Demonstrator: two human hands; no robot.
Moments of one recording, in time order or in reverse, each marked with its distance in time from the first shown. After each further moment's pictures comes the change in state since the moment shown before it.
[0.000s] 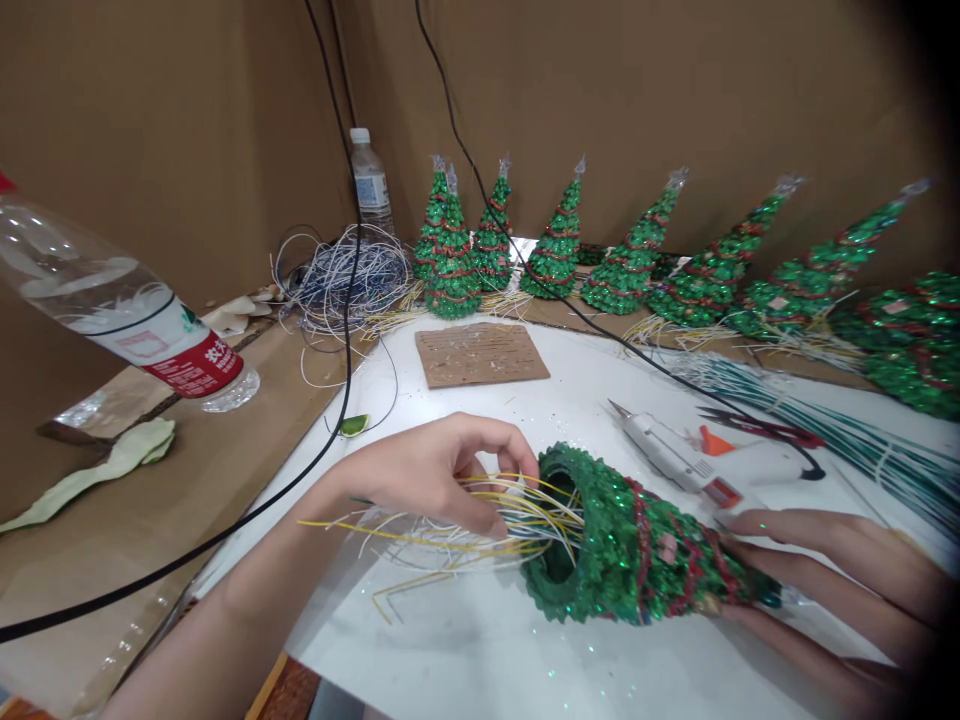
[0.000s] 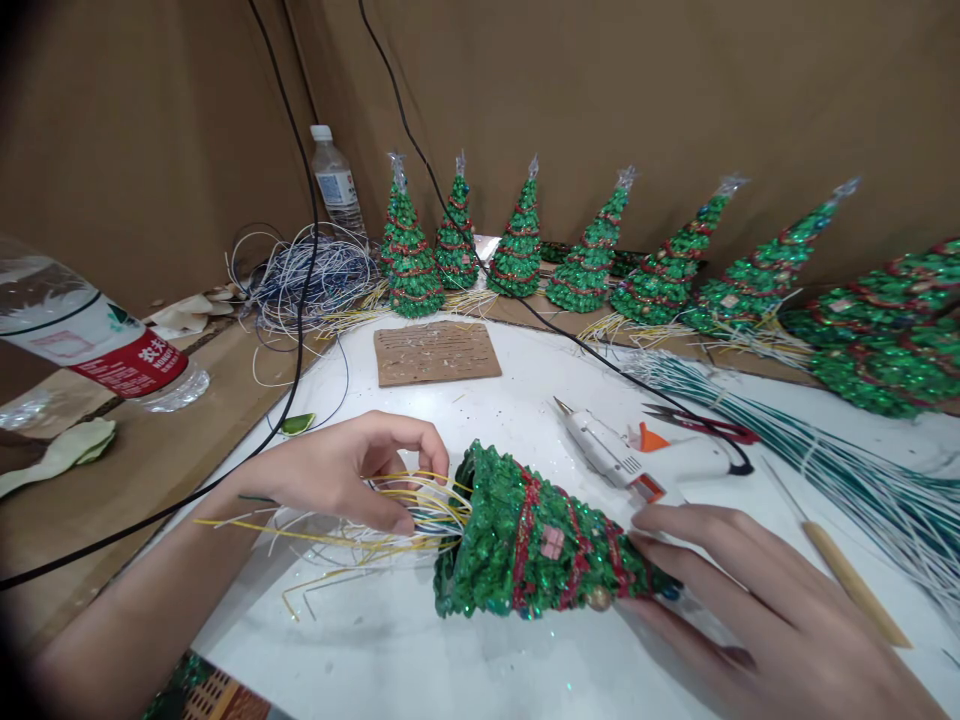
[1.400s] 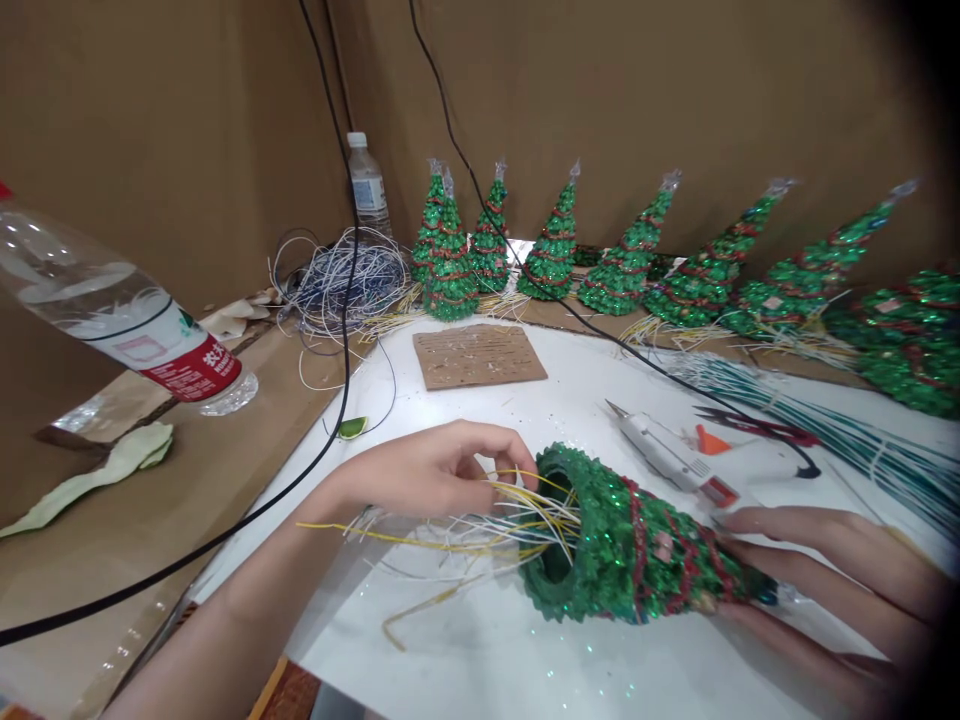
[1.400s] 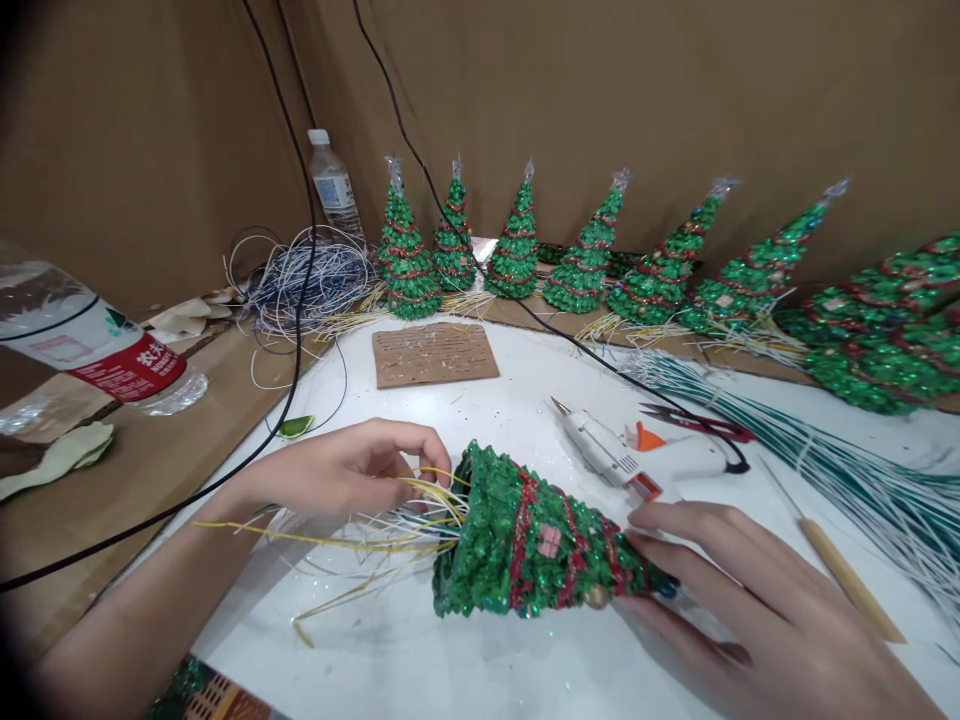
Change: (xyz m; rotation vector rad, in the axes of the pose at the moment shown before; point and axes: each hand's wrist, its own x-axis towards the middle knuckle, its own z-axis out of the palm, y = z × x) left_hand 0.002 -0.002 0.003 0.012 -0.011 0.040; right_hand 0.000 -0.001 -0.001 0.009 0.001 -0.025
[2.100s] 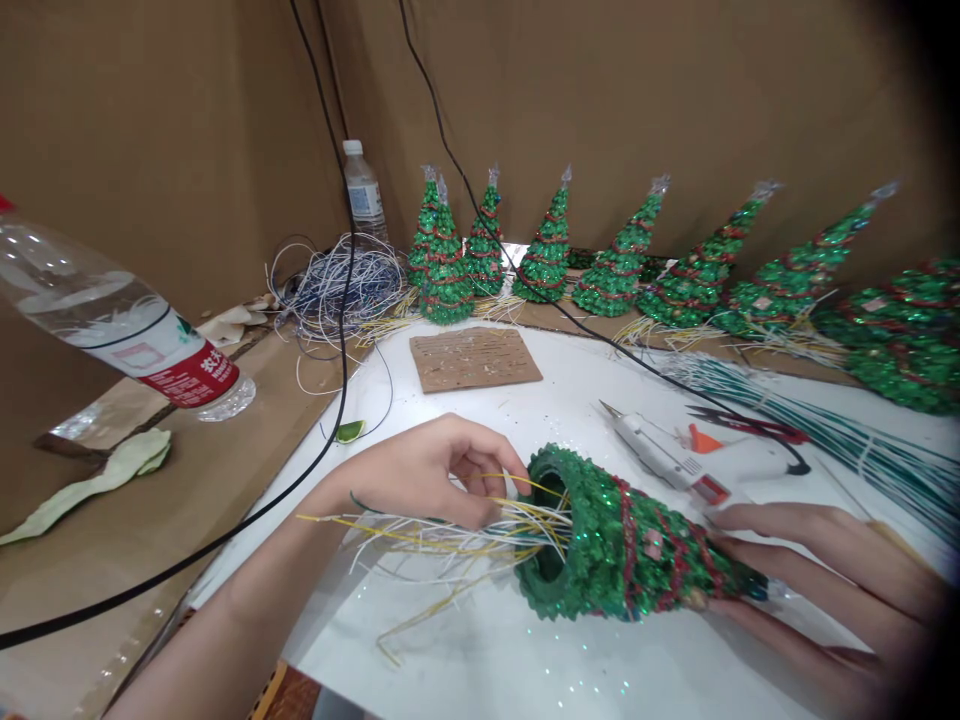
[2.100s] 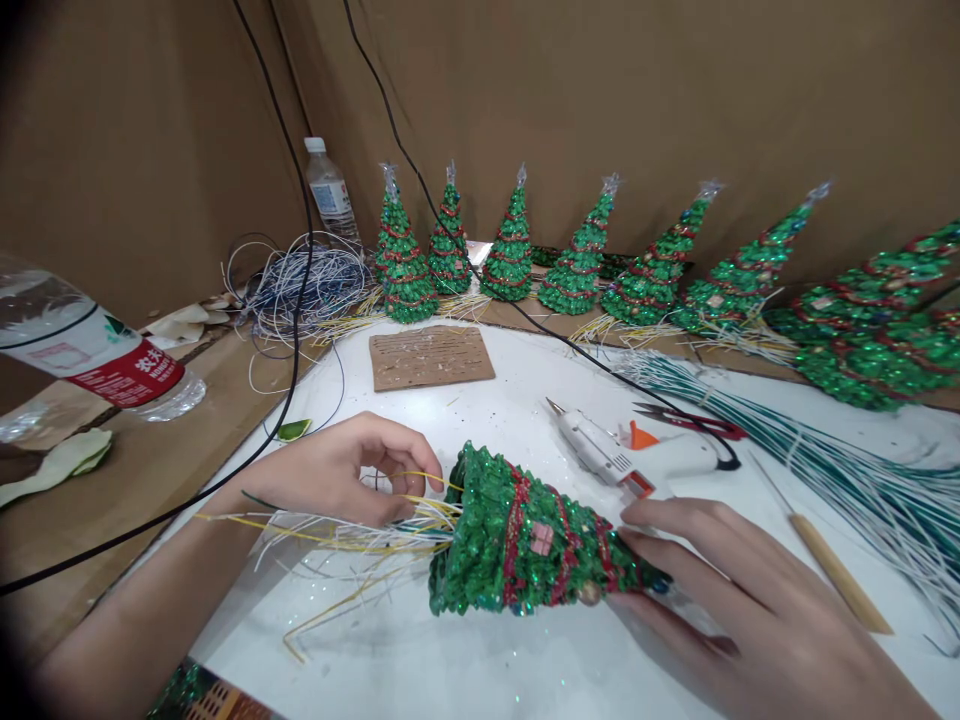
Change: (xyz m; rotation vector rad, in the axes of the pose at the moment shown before) left_hand 0.001 0.001 0.001 -0.022 0.060 -0.011; right_hand 0.002 0.001 0.000 -0.007 0.035 -0.026
